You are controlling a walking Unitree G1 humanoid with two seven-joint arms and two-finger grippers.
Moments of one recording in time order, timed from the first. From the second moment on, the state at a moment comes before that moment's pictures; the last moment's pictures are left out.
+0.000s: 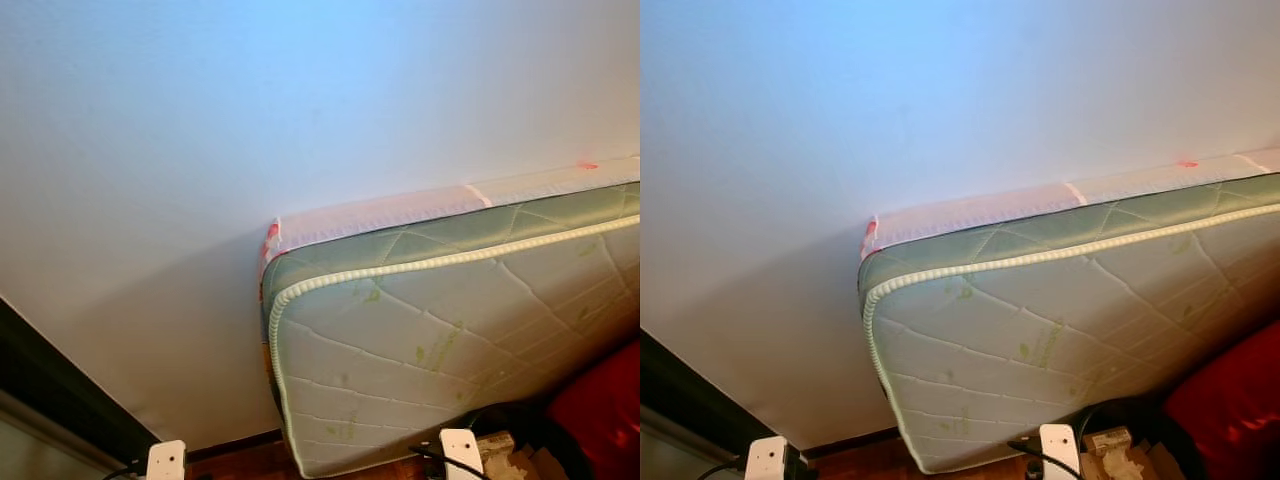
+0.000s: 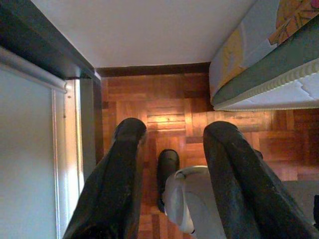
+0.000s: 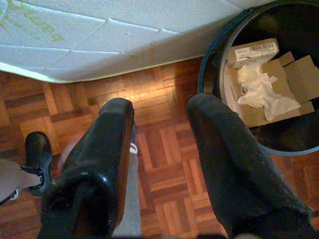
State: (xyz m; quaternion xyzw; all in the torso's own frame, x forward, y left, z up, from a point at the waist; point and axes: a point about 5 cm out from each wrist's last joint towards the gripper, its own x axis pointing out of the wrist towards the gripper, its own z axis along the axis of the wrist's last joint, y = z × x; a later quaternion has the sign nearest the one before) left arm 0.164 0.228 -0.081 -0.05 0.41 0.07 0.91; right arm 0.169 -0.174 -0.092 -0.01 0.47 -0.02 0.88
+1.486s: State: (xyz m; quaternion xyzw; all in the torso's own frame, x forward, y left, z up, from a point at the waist) left arm 0.164 0.228 -0.081 -0.05 0.41 0.07 0.91; right arm 0.169 -0.174 -0.092 -0.01 0.47 -0.02 0.88
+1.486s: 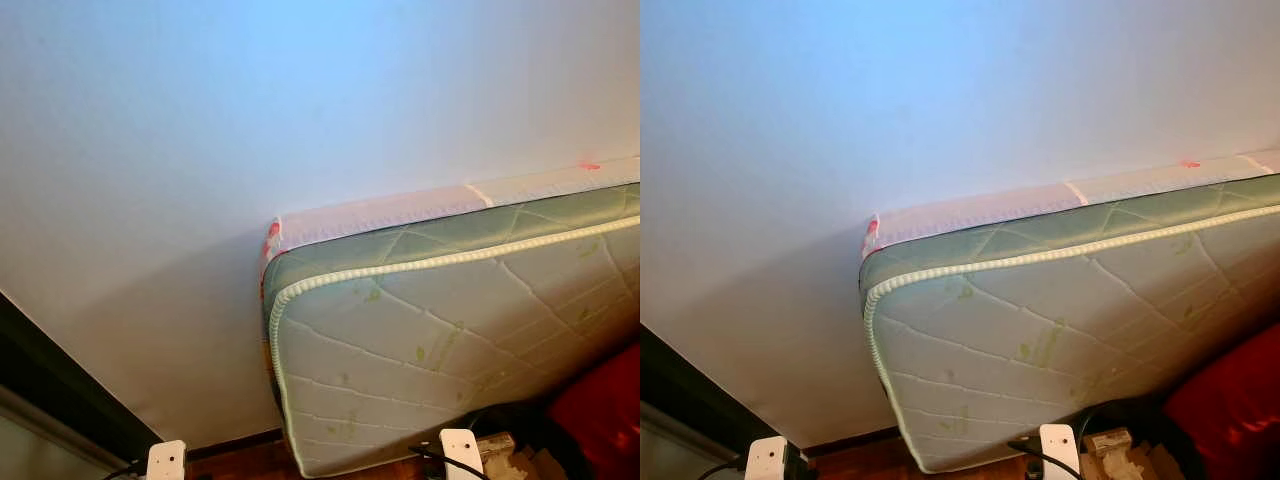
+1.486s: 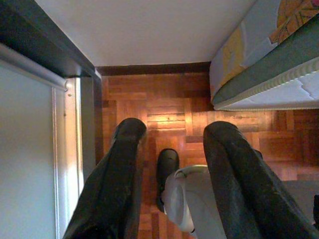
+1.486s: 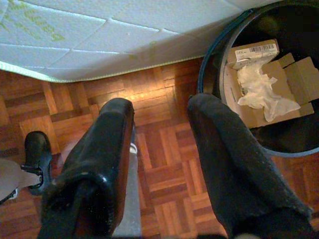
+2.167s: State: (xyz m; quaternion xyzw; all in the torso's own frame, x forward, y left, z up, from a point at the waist) left arm 0.164 0.228 -0.081 -0.05 0.41 0.07 0.91; right arm 0.169 -0.174 -0.092 -0.01 0.47 -0.02 0.88
